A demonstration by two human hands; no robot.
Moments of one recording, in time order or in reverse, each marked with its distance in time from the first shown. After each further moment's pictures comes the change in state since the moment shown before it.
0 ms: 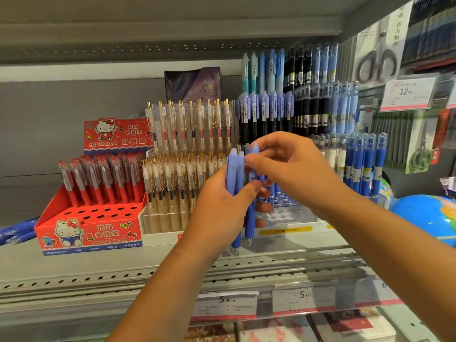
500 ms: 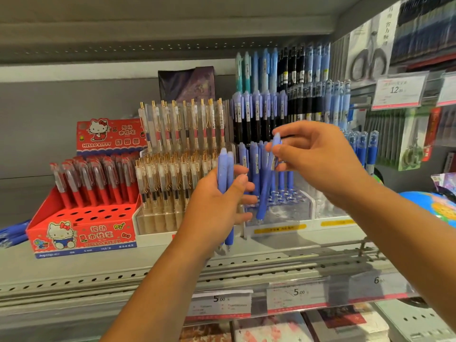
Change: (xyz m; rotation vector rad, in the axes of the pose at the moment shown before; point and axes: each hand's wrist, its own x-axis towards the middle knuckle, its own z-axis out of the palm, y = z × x) left_hand 0.001 -0.003 -0.001 0.028 0.076 -0.031; right_hand 0.003 0.006 -0.032 0.061 0.146 0.039
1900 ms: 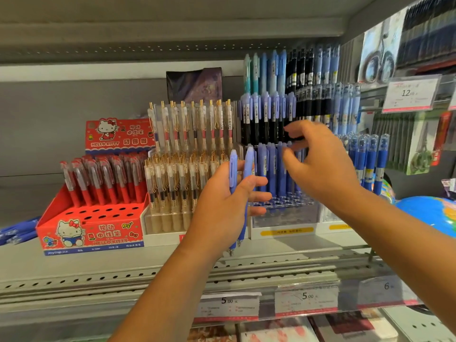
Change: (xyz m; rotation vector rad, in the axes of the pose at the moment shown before) left_hand 0.000 0.004 0.003 -0.036 -0.034 0.088; right_hand 0.010 0.023 0.005 -0.734 0.132 -0.294
